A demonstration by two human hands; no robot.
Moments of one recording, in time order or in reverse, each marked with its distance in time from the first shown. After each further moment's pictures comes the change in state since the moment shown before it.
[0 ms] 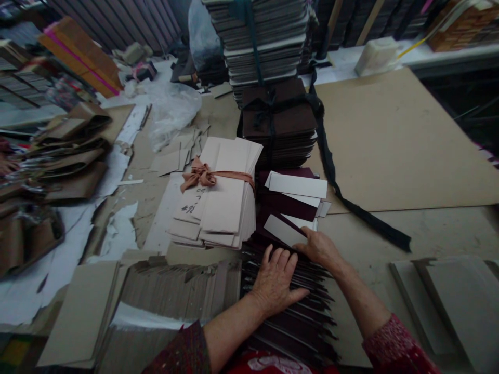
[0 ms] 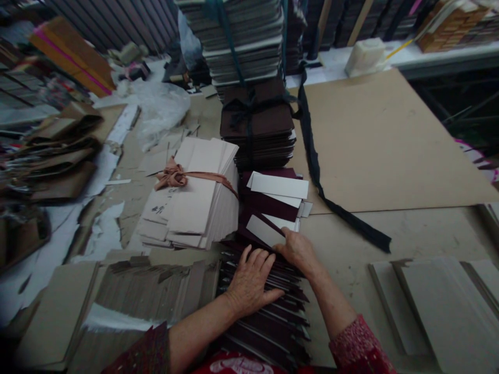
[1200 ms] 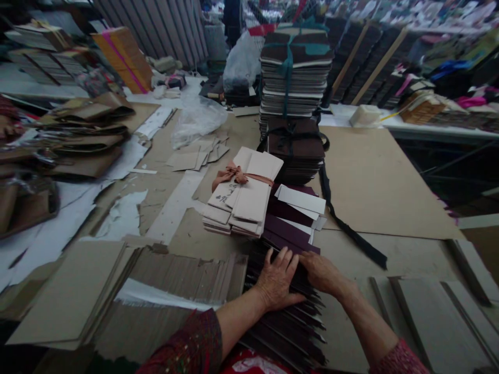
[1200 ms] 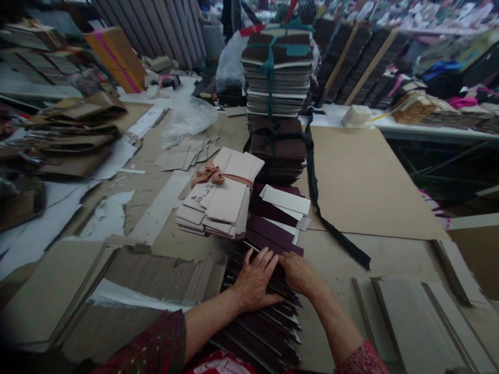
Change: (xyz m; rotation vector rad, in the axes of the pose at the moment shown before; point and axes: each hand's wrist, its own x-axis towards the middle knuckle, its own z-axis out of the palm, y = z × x) left_hand -0.010 -0.004 0.007 0.021 0.175 0.070; right_hand -0.051 -0.010 -0.015 -0.114 -0.159 -0.440
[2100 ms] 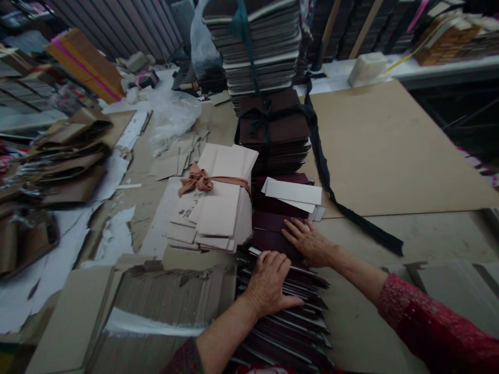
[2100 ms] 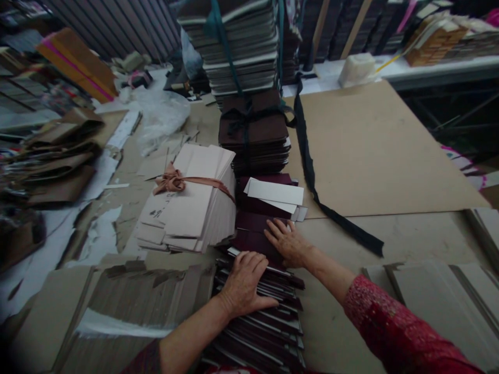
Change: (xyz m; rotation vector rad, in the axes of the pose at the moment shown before) left_hand 0.018 -0.004 -0.010 -0.116 -0.100 -0.050; right_hand 0.053 0.048 -0.013 -0.368 -0.094 -0.218
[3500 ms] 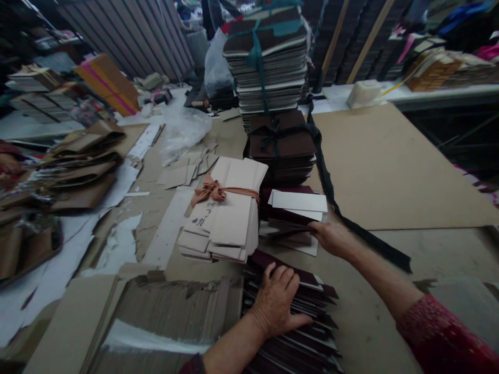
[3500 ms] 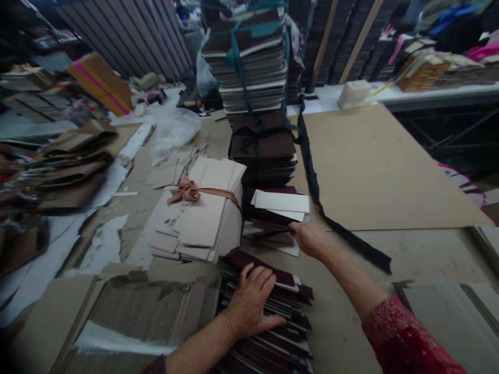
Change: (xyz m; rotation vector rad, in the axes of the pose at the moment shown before) left_hand -0.011 -0.004 0.006 -0.007 0.078 0.065; right_hand -0.008 0.043 -0.039 0.195 0.210 0.338
